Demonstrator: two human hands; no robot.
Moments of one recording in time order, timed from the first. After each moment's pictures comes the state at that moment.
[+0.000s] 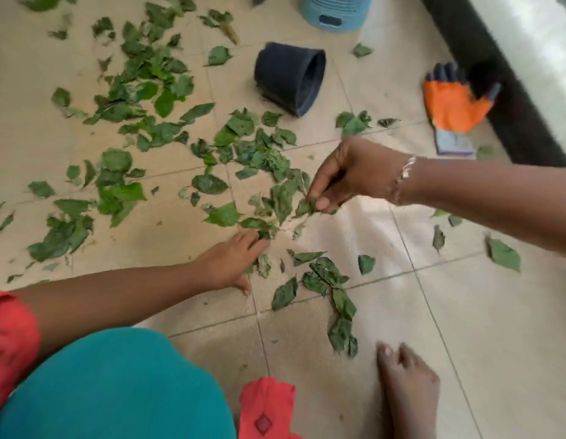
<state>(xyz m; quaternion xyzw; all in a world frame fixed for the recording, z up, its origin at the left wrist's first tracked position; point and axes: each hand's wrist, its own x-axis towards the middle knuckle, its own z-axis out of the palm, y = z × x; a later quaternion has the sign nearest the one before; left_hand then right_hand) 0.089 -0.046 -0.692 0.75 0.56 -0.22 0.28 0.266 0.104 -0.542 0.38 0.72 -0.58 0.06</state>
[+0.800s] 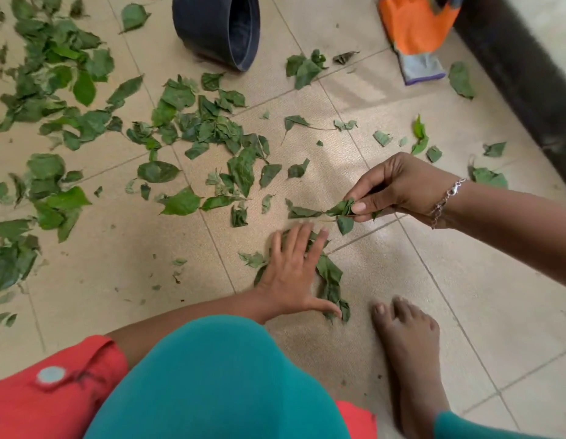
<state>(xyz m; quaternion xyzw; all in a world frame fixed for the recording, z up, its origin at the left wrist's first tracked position) 0.223 -0.071 -0.749 0.81 0.58 0.00 0.13 0.380 0.072 -0.605 0.49 0.50 -0.71 -0.05</state>
